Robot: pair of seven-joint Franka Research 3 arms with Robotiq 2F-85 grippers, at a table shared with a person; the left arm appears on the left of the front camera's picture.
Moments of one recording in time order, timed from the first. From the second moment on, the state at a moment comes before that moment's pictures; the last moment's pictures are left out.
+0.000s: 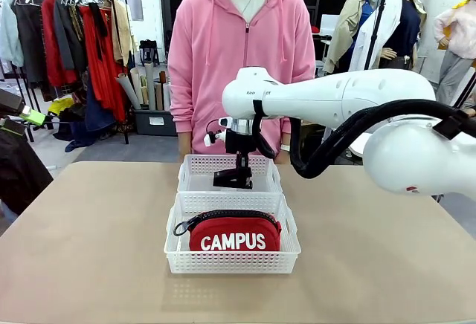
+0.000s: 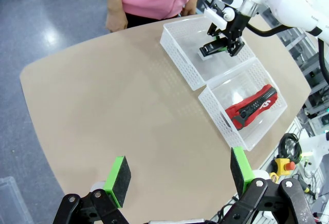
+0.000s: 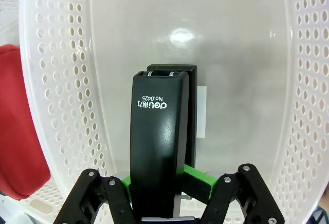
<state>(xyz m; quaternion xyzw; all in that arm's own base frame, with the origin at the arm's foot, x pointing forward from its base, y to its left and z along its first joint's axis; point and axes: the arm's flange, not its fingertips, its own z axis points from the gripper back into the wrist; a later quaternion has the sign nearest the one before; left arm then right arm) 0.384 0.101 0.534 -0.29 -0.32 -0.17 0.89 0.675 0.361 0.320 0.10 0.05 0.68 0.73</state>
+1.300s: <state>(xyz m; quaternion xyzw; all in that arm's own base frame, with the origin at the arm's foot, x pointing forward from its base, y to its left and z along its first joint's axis) 0.384 0.101 0.534 -0.29 -0.32 -0.17 0.89 0.681 0.351 0.377 0.08 0.02 0.67 0.74</state>
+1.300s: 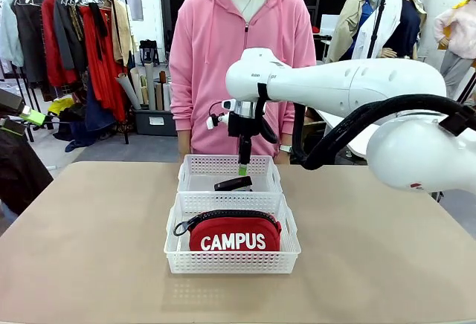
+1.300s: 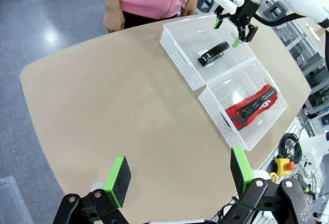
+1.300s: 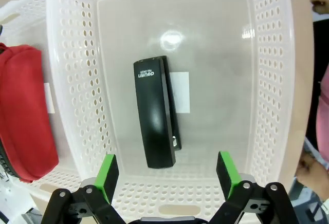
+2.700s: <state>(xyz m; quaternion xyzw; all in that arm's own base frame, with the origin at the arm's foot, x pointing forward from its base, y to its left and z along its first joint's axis) 0.384 0.101 0.534 -0.29 -0.32 -0.17 0.89 0.665 0.345 0.385 0.08 0.04 0.65 0.75</state>
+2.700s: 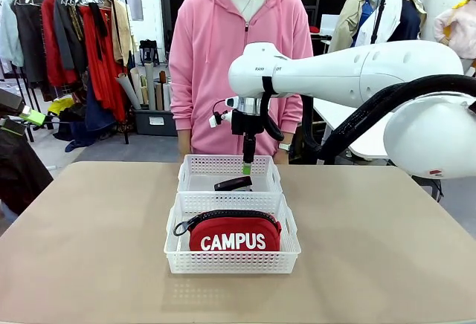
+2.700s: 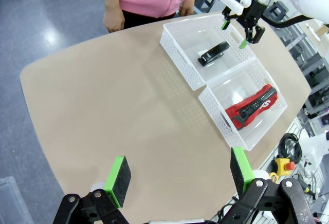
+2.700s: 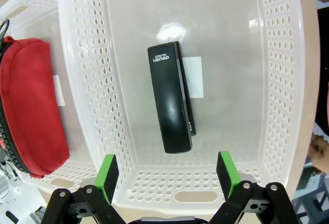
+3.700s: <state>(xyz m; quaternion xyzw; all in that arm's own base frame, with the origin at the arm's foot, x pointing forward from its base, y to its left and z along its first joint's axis) 0.384 0.102 0.534 -0.29 -0.32 -0.17 0.89 0.662 0.206 0.480 0.12 0.00 0.53 0.84</state>
